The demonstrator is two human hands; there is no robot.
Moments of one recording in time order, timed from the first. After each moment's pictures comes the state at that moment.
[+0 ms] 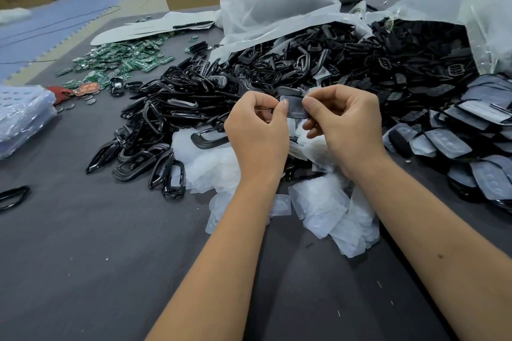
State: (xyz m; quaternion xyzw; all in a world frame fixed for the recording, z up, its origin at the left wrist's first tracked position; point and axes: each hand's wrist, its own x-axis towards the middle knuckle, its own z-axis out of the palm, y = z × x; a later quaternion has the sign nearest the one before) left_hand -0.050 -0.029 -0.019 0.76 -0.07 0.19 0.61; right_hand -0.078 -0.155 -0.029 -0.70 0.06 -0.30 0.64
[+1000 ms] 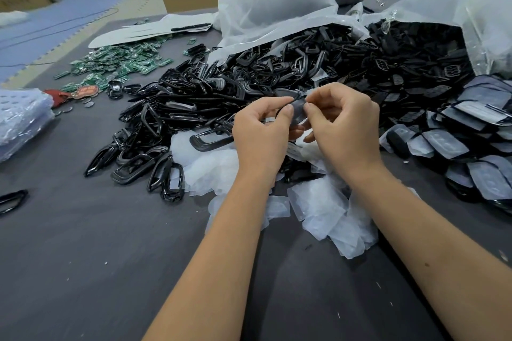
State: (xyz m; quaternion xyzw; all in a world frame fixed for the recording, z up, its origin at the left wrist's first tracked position) left_hand -0.042 -0.030 -0.027 0.67 -0.10 0.02 0.74; right_hand -0.085 -0.149 -0.023 -0.81 0.08 -0.36 0.46
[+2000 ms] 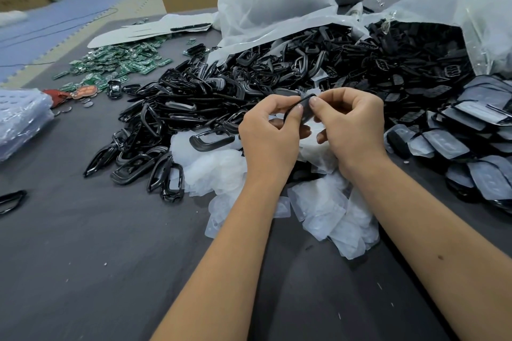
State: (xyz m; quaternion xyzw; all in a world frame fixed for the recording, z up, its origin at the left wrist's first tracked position) left_hand -0.053 -0.037 -0.024 0.70 -0.14 0.07 0.70; right_hand -0.079 -0.154 -0.023 -0.70 0.17 -0.32 0.61
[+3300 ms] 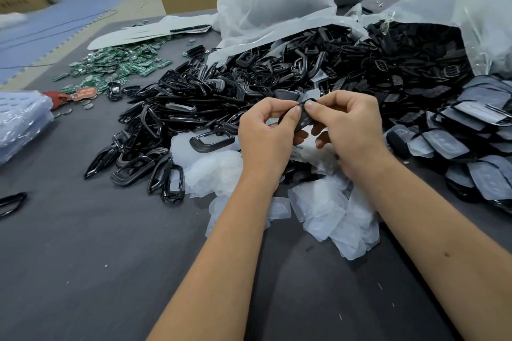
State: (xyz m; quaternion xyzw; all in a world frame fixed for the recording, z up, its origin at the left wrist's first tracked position) left_hand -0.045 -0.033 -0.028 0.68 -0.12 0.03 0.72; right_hand -0.078 -0.159 -0.024 -0.70 0.13 -0.26 0.65
